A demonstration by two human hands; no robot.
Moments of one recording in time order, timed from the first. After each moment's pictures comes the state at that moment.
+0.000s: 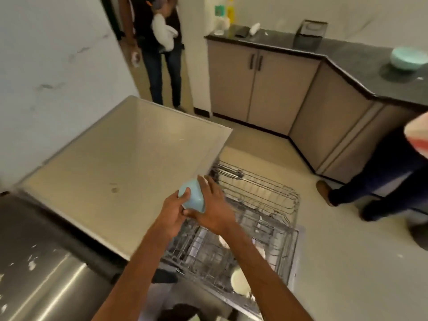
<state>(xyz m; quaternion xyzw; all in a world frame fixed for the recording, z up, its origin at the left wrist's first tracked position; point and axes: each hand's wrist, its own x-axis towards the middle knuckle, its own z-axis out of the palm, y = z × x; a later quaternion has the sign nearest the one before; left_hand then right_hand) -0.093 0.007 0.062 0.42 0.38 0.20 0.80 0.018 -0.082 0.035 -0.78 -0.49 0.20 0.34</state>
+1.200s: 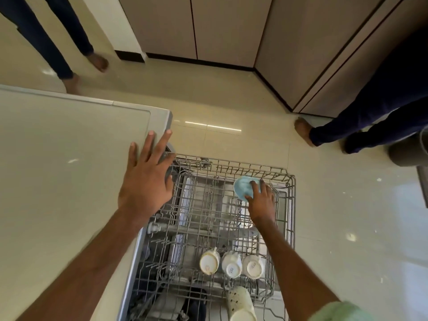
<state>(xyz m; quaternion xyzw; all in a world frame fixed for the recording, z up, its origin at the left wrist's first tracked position) 0.149 0.155 -0.060 0.99 0.13 -0.05 -0.02 0.254 -0.130 -0.260 -0.95 -0.11 0.25 0.13</state>
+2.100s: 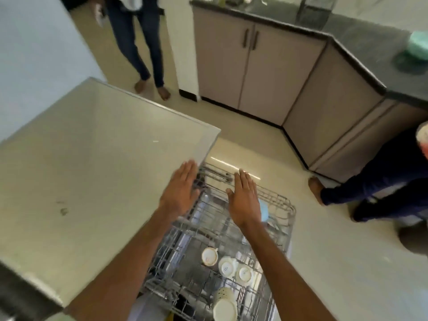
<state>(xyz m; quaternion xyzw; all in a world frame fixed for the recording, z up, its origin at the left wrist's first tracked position) 0.056 0.103 -0.041 0.95 0.24 -0.02 0.19 0.182 -0.071 -0.030 -0.90 -0.37 0.14 0.21</state>
